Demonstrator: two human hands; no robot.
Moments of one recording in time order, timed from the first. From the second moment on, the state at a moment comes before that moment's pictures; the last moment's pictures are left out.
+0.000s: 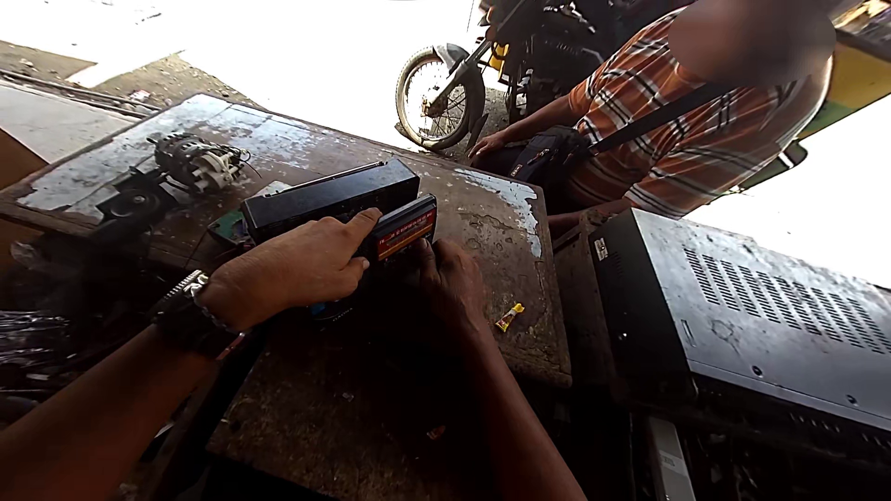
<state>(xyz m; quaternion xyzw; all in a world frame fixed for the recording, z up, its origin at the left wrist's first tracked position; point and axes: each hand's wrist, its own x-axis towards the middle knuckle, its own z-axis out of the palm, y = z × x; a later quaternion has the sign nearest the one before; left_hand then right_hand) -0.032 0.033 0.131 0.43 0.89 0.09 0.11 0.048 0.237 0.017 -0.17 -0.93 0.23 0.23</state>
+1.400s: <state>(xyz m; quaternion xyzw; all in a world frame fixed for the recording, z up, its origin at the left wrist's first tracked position) -0.033 0.035 0.135 0.42 0.90 0.08 0.13 0.051 0.241 -0.006 -0.09 -0.94 0.21 0.26</state>
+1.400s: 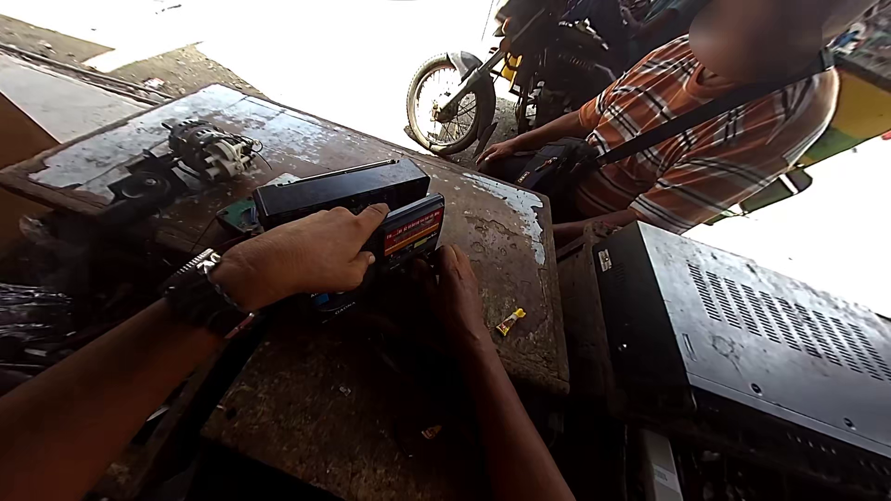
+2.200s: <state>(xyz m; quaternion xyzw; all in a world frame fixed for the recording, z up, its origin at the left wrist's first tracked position) -0.036 0.024 0.129 0.47 0.88 0.05 0.06 0.052 0.237 -0.006 -0.07 -0.94 0.22 0.26</state>
